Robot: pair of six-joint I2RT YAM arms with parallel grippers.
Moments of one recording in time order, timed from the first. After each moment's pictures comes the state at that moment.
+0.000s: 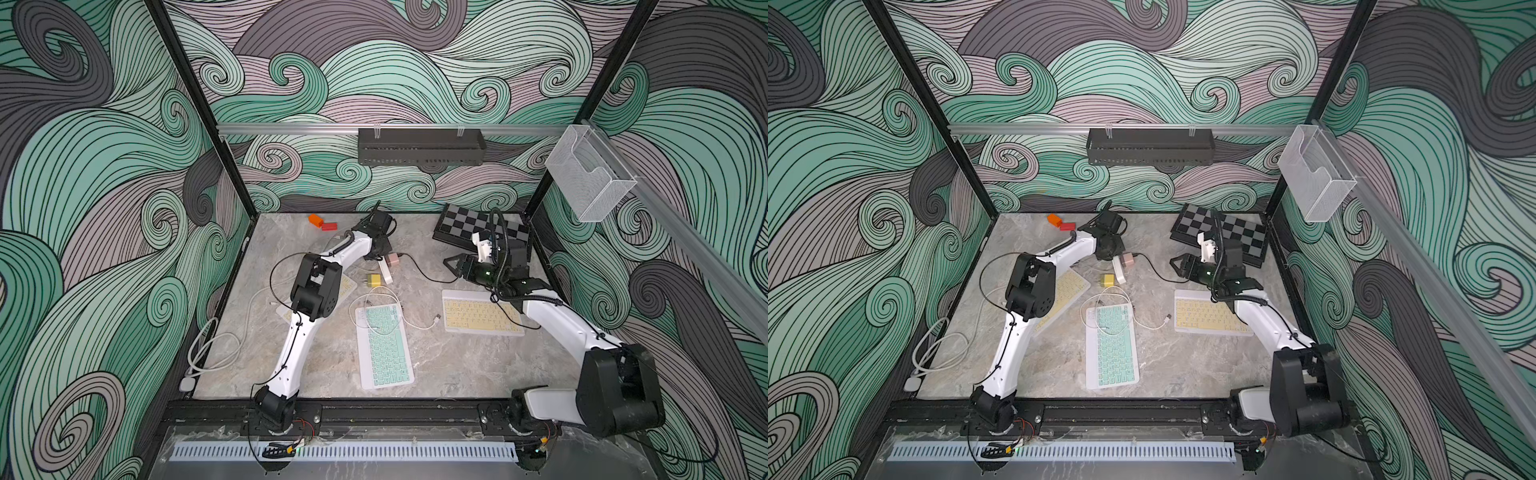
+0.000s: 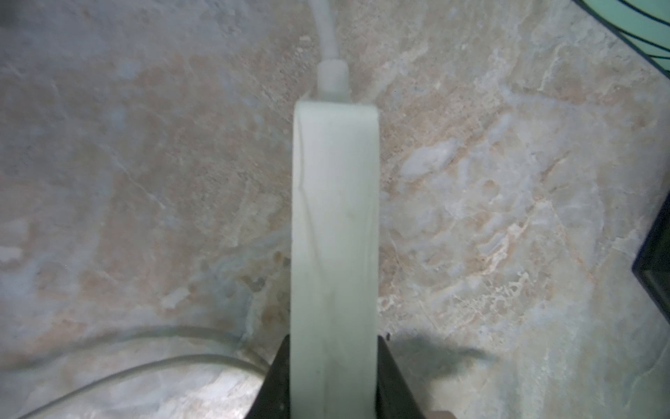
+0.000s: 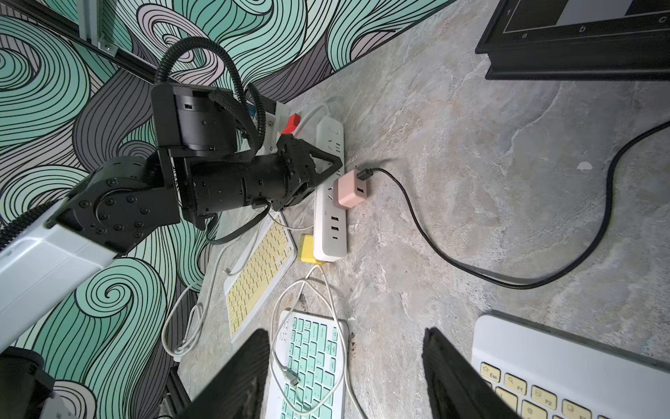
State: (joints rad) left arm -0.47 2.43 2.03 -0.65 -0.14 -0.80; right arm 0.14 1.34 0.84 -0.11 -0.54 0.54
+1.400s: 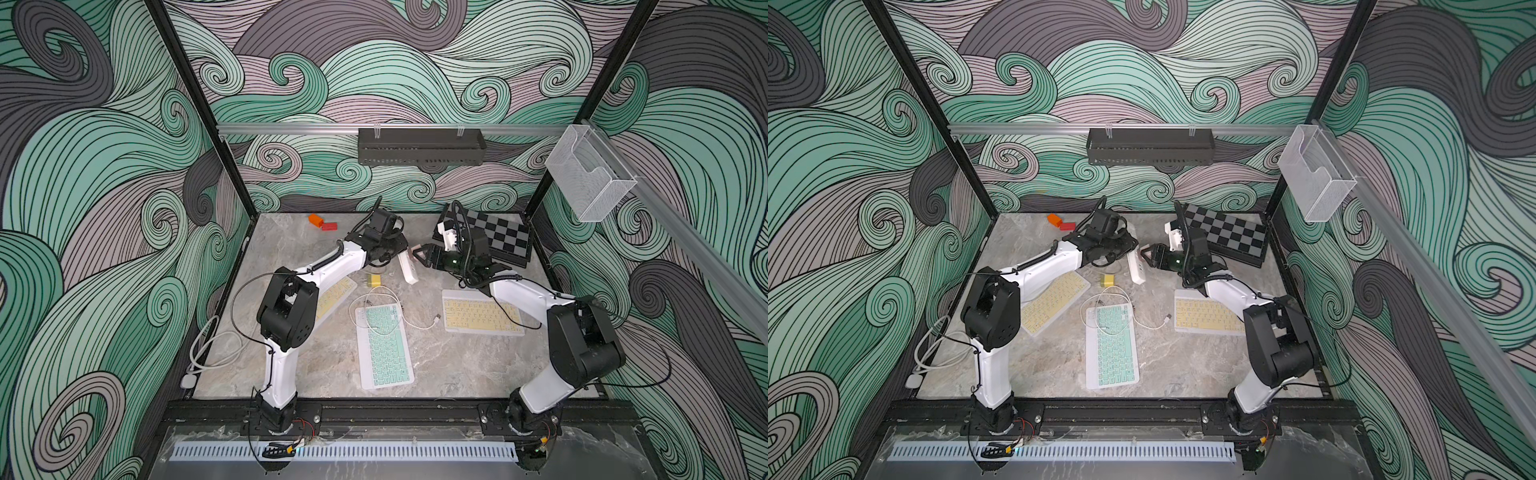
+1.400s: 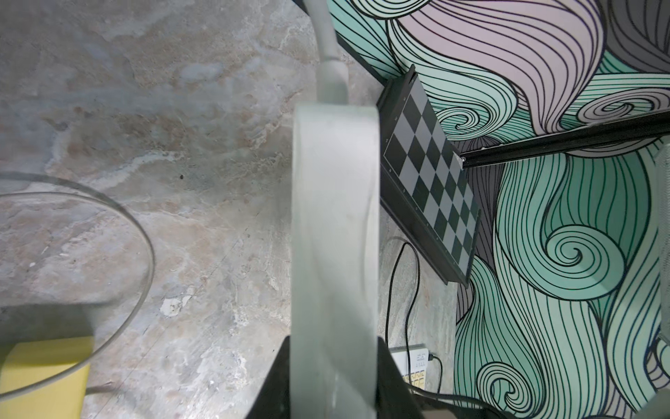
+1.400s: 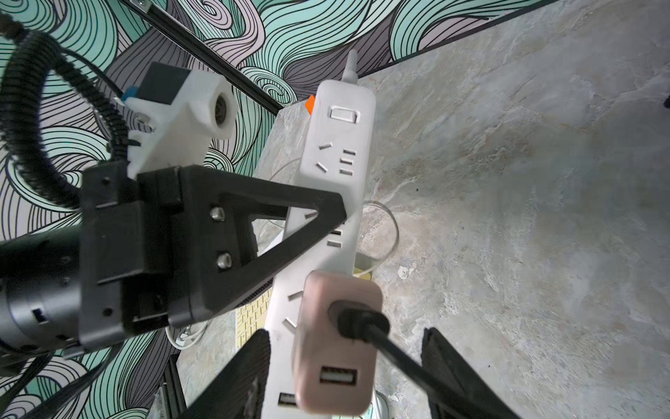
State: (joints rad) left arm -0.58 1.99 1.61 -0.32 0.10 -0.98; right arm 0.33 1.63 1.00 0.11 -0.51 0.56
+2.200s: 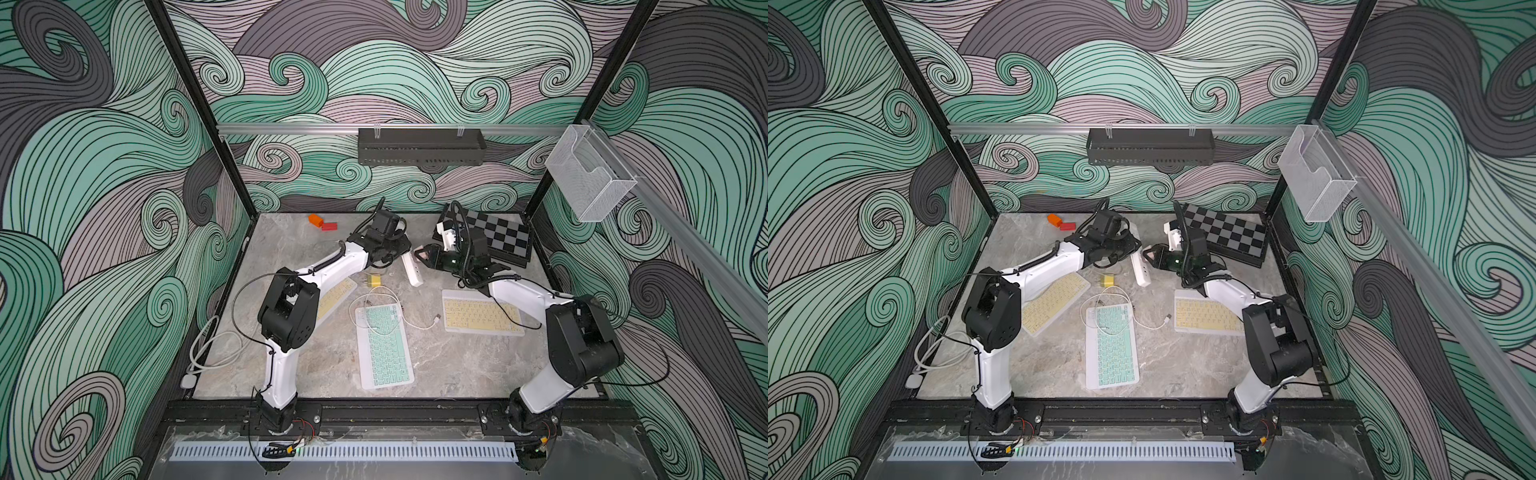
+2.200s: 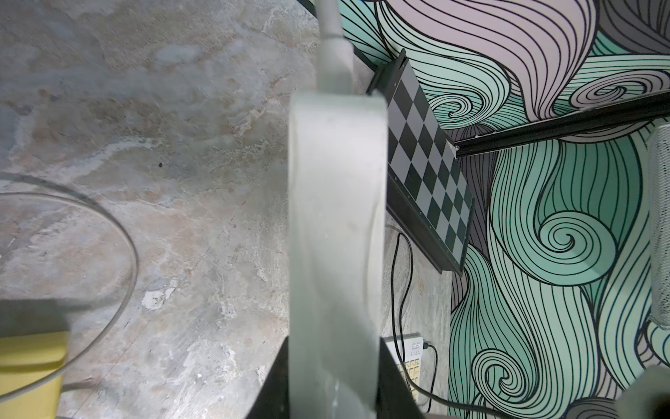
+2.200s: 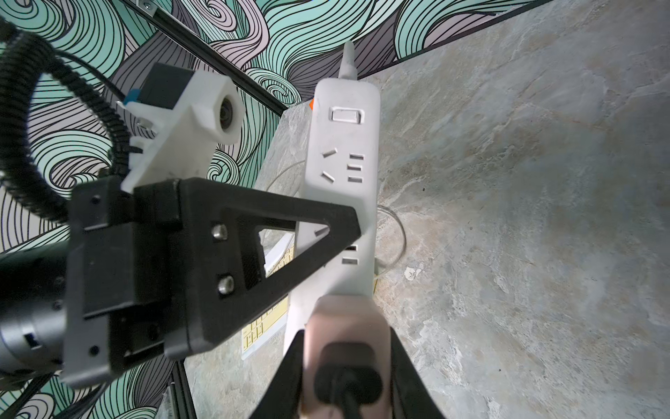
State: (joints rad) left arm -0.59 1.99 1.61 -0.32 0.12 -0.98; right arm 0.33 1.64 1.00 0.12 -0.51 0.58
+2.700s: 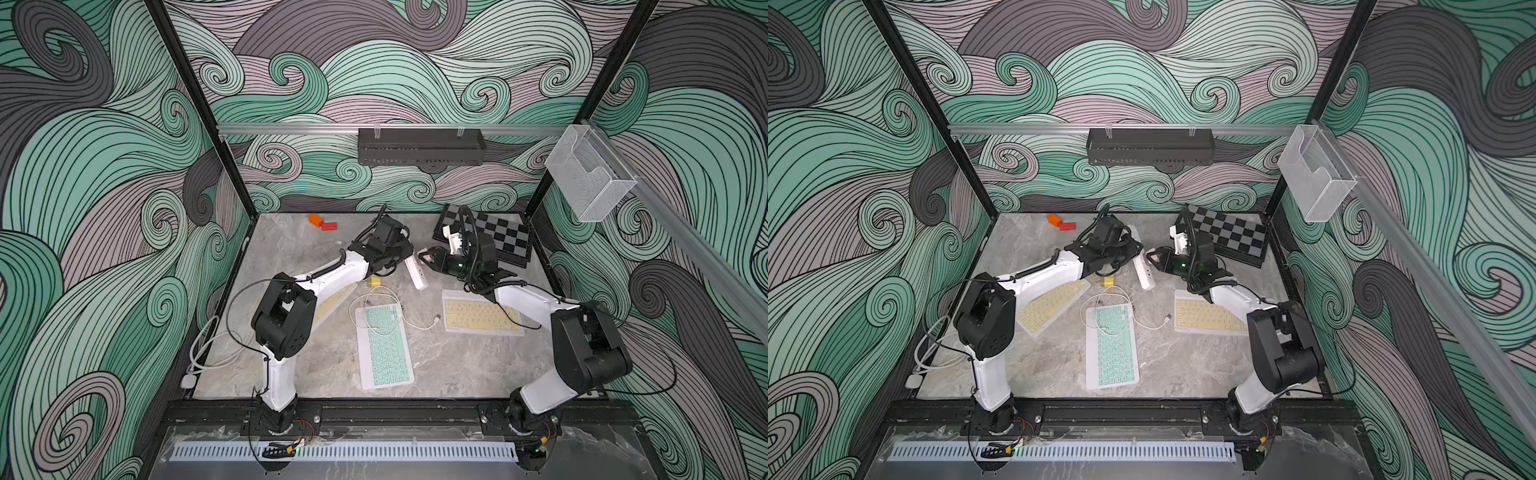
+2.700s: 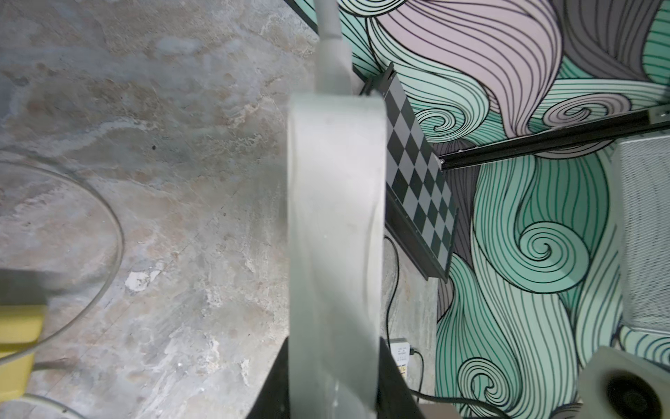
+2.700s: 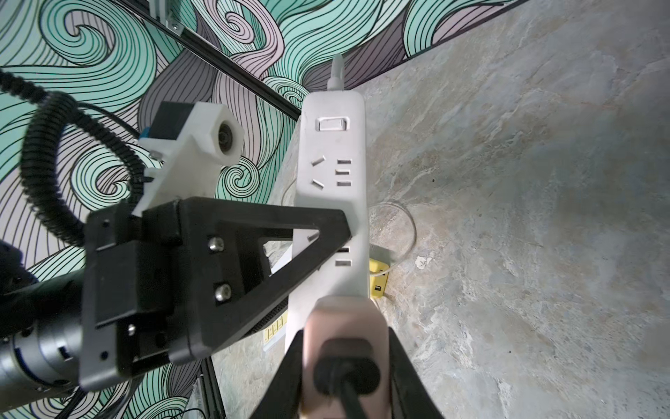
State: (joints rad) left arm -0.63 1.90 1.48 -0.20 0.03 -1.05; right arm 0.28 1.57 0.90 0.22 -0.57 0.64
